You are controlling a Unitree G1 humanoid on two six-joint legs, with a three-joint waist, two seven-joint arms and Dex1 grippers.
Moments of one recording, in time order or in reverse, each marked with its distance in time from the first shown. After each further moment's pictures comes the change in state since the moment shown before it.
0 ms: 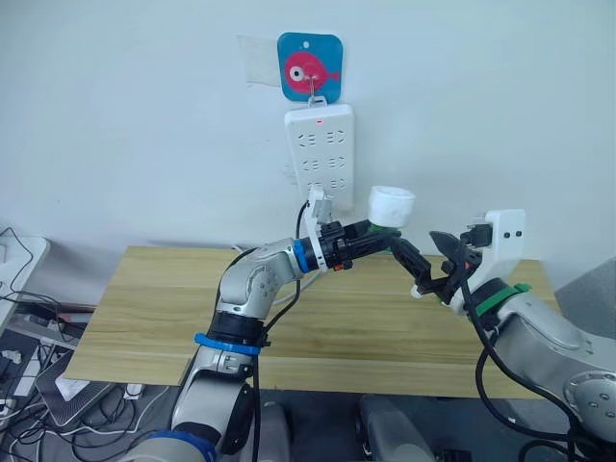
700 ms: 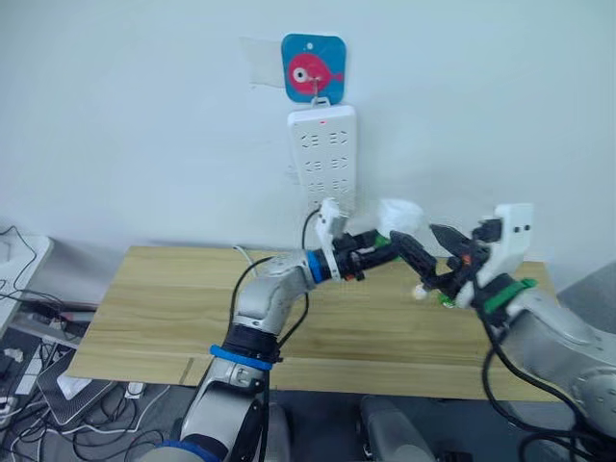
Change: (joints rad) left arm 0.047 -0.058 -0.077 0.054 0.089 -0.112 0.058; right arm 0.079 -0.093 -0.159 -0.011 0.065 0.008 0.211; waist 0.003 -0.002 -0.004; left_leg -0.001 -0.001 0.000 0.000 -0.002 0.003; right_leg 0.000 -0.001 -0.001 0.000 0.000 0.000
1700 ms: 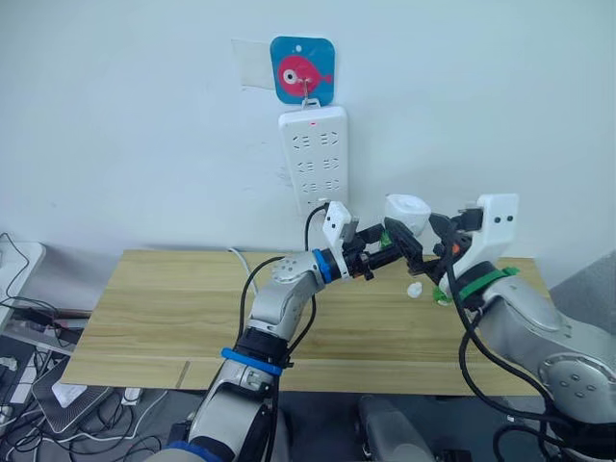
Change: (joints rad) left arm 0.017 -0.043 -0.036 0.023 0.092 -0.226 0.058; right arm -0.170 0.196 0.180 0.085 -0.258 0.006 -0.132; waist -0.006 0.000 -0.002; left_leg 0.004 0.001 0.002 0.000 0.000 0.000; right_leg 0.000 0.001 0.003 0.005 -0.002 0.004
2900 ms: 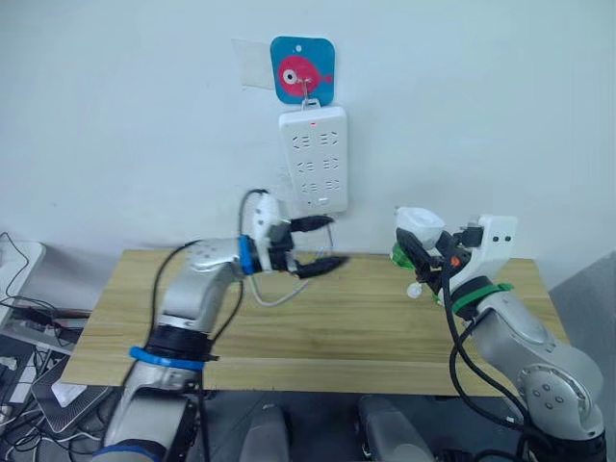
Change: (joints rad) left arm 0.038 0.464 0.170 -0.197 -0.093 0.093 -0.195; right arm 0.146 0.169 -0.042 0.015 -0.256 -0.037 0.230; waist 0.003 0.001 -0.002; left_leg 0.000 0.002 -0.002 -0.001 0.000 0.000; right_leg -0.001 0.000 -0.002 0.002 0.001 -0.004
